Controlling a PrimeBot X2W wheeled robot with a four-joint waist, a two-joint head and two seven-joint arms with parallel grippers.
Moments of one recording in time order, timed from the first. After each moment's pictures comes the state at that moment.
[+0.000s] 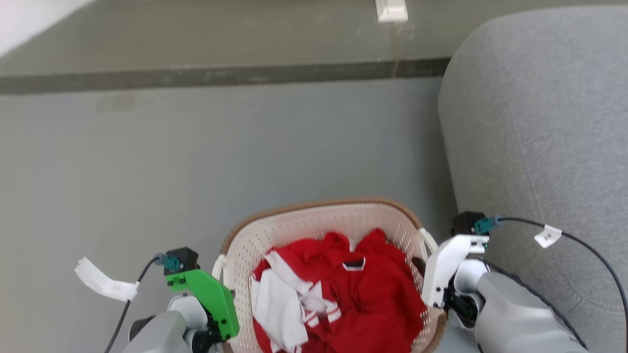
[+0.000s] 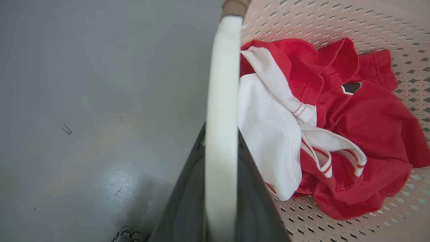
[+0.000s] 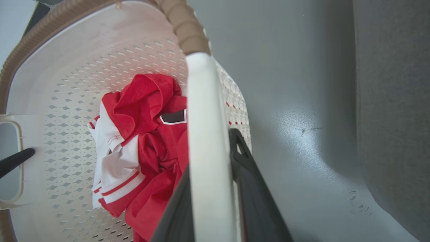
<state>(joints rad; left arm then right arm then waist) -0.54 -0.01 -0.71 1.23 -0.96 -0.13 0.09 -0.53 -0.03 0.68 1.17 0.81 0.12 0.07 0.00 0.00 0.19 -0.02</state>
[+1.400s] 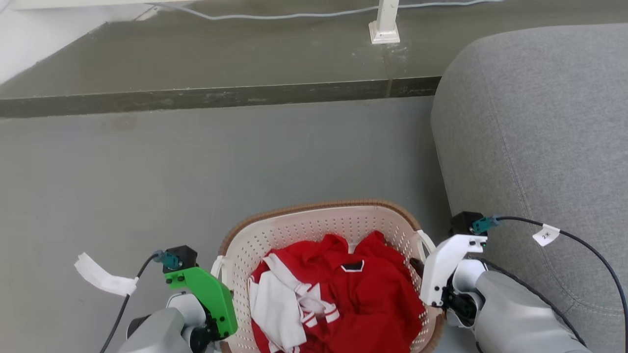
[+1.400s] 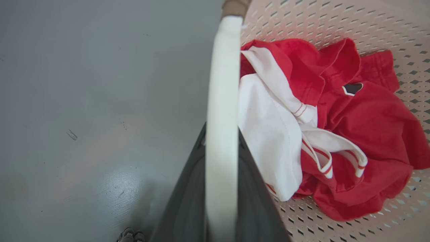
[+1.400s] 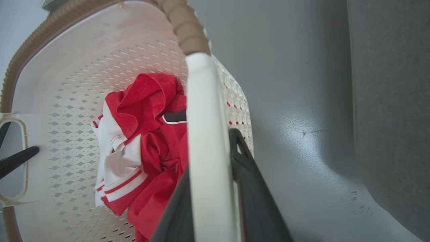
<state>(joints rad) -0.55 -0.01 -0.73 1.23 -0.98 -0.13 0.13 -0.52 -0.04 0.73 1.15 0.88 0.11 0.10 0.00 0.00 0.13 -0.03</state>
